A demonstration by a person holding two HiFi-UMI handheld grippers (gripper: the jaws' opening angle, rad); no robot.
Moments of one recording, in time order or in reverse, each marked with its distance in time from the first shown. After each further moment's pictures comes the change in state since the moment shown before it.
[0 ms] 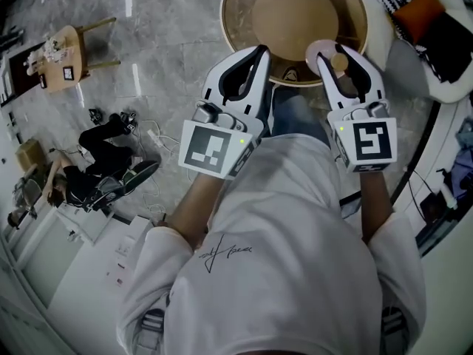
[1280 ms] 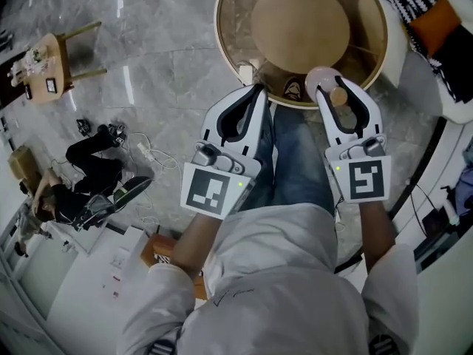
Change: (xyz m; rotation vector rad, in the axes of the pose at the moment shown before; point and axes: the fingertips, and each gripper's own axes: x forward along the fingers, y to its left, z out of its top) left arm 0.014 0.060 -0.124 -0.082 0.048 0.049; right arm 0.074 0.024 -0.103 -0.022 0.026 0.025
